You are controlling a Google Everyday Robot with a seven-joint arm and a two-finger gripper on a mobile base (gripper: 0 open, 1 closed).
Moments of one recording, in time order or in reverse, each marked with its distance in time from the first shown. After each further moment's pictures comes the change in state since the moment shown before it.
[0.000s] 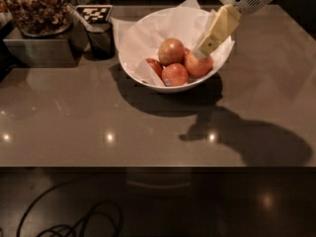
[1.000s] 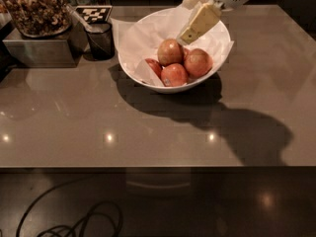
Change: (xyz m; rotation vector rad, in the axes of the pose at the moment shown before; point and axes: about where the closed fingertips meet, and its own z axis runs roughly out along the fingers) arm -0.017 -0.020 0.023 -0.018 -0.021 -0.022
